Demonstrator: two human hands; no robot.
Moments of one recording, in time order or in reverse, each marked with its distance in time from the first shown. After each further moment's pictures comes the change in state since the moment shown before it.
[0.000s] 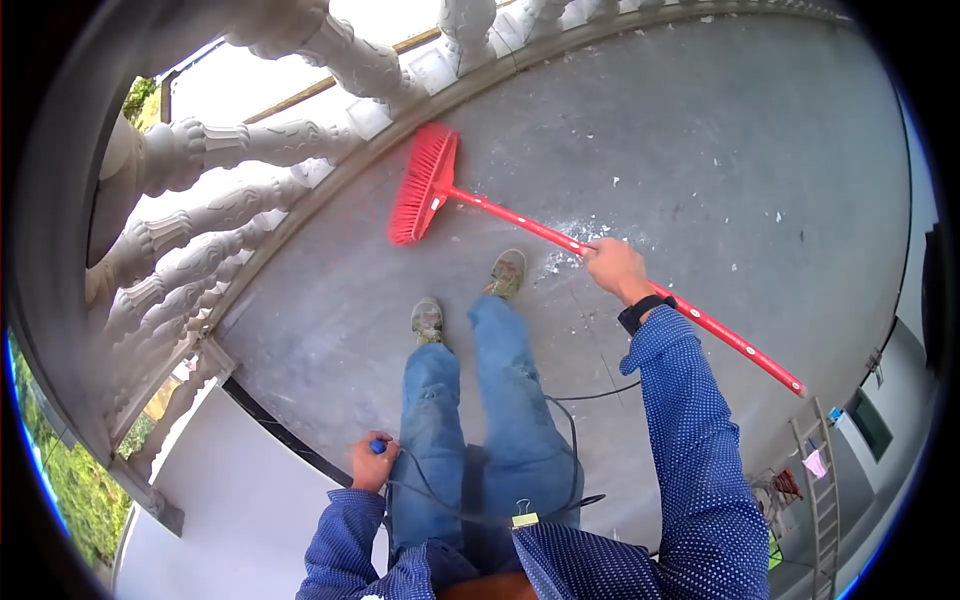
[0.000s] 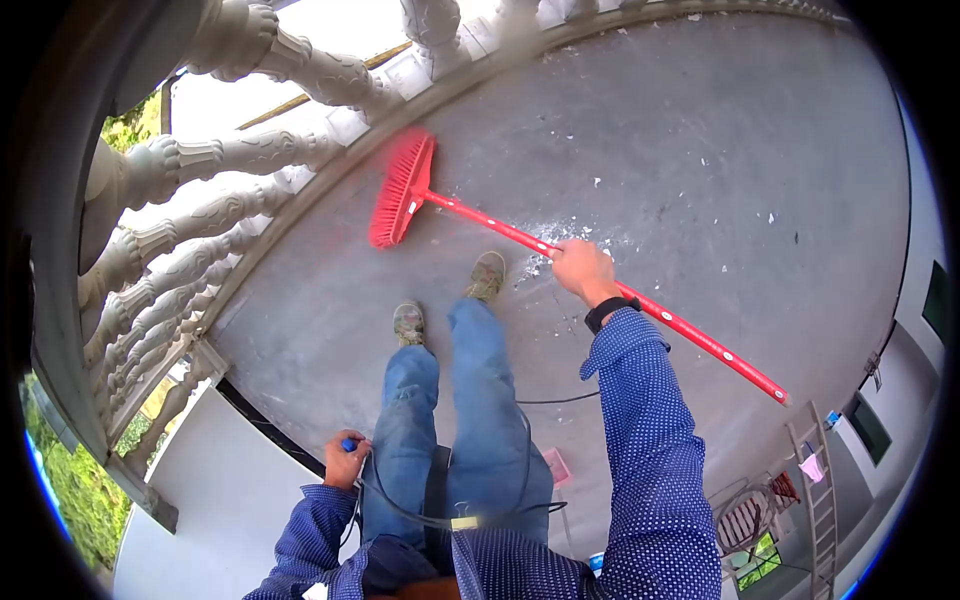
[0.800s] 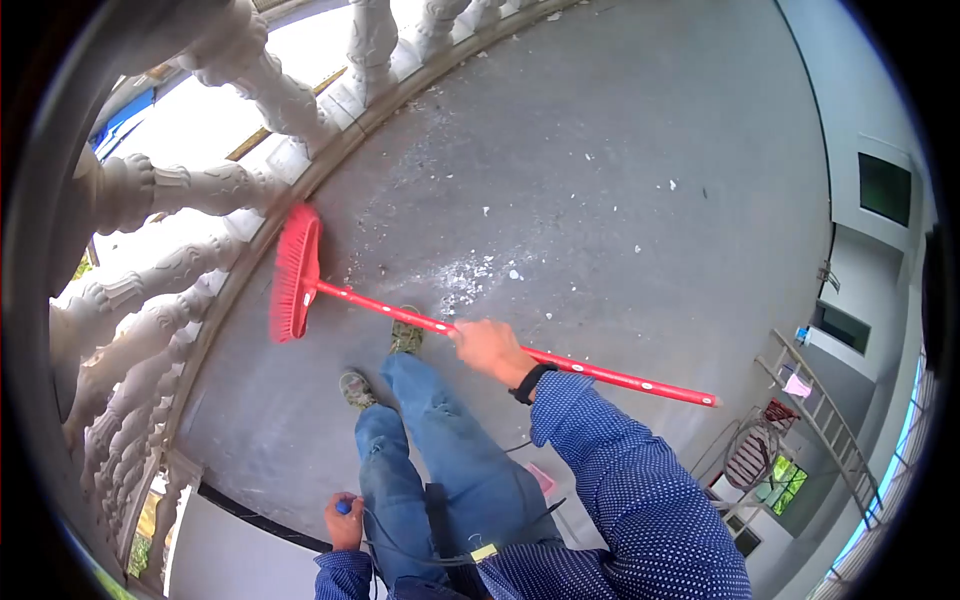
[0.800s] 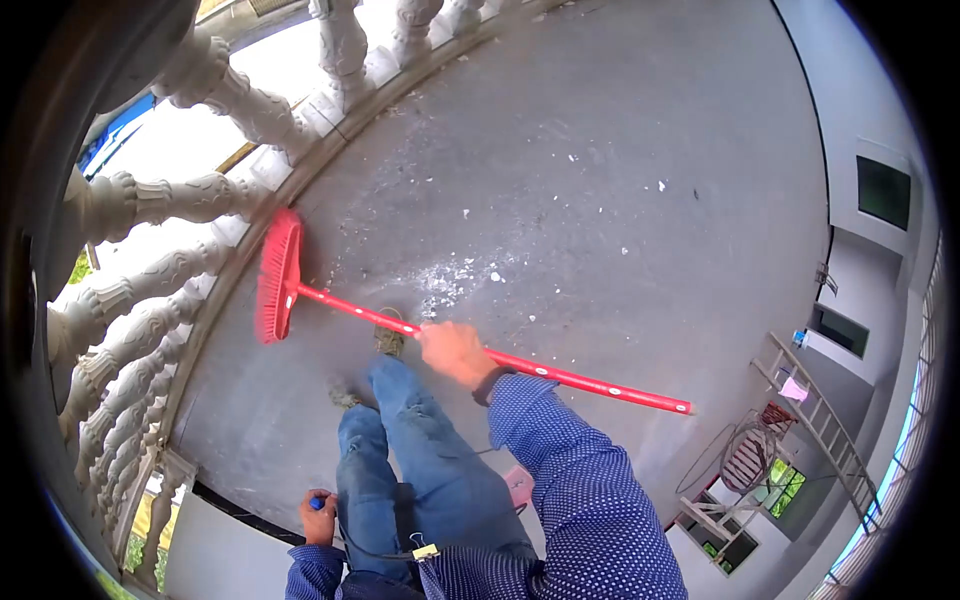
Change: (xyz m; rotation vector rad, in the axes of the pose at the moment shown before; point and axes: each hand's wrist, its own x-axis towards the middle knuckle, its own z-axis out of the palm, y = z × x) left_hand -0.010 0.052 0.035 -0.083 -0.062 0.023; right_hand -0.060 0.013 0.018 0.078 -0.024 -0.176
